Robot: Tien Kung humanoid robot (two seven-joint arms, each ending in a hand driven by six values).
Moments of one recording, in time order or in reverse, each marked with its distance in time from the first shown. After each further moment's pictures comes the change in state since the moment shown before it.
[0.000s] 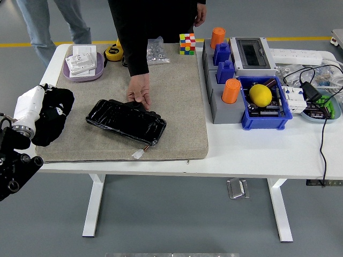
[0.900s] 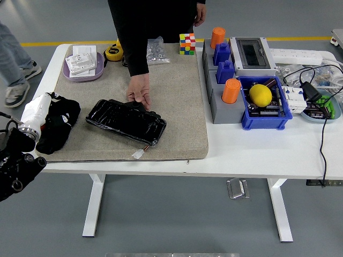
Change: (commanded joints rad) left arm -0.023 -0.009 0.042 0.037 -0.037 -0.083 0.031; right arm 0.005 0.000 -0.001 0.000 0.003 0.001 0.001
